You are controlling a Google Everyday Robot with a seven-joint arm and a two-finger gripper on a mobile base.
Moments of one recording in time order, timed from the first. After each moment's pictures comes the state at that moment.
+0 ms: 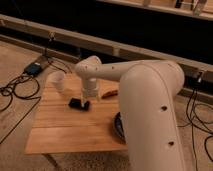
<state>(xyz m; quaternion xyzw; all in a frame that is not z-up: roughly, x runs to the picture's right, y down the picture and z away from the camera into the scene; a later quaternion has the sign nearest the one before) -0.077 0.093 0.847 -0.30 0.24 0.61 0.69</state>
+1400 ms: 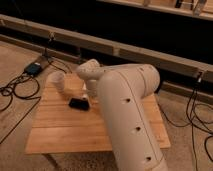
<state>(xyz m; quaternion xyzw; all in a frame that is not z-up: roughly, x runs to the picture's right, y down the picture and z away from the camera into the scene) -0.042 0.103 0.914 -0.26 0.33 0.58 0.69</state>
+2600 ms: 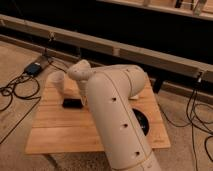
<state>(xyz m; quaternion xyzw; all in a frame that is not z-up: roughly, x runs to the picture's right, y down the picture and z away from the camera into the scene) -0.095 0.093 0.936 -0.25 0.30 0.57 0.72</state>
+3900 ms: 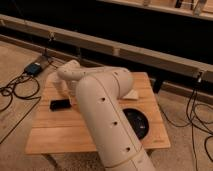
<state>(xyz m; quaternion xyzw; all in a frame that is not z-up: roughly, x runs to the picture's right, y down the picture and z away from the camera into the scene) -0.179 0.091 0.946 -0.29 0.25 0.55 0.75</state>
